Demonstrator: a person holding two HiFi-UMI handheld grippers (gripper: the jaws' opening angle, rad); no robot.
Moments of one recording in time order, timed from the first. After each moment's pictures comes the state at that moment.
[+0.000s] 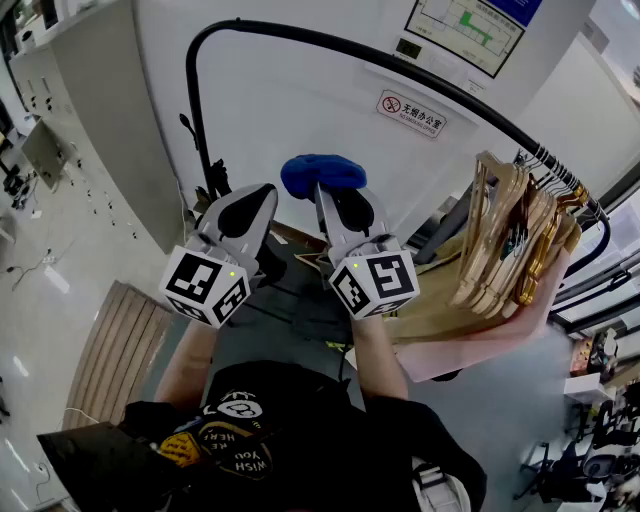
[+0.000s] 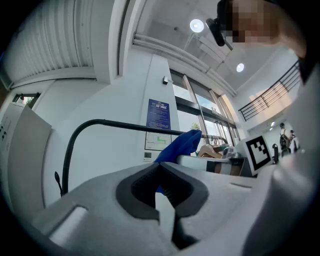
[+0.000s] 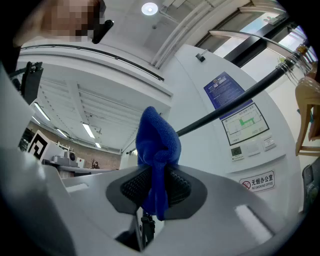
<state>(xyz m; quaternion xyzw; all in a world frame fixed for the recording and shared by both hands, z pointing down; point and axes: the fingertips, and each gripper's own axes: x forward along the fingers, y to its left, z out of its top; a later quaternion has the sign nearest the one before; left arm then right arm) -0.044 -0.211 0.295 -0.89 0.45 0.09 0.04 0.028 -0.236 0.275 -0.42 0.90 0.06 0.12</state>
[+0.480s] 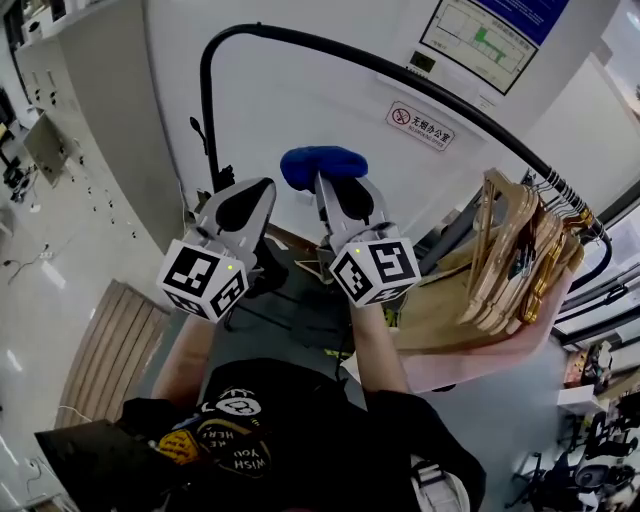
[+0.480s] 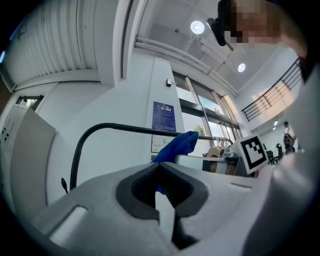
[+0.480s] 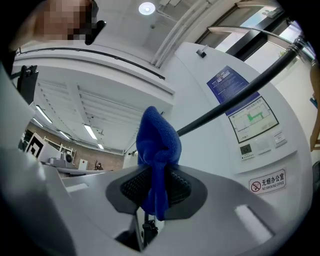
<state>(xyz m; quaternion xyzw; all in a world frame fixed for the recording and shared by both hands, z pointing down) -0.078 -0.232 0.287 -0.88 0.47 0.10 0.04 -0.005 -0.268 0.265 -0.41 0.90 0.05 0.12</state>
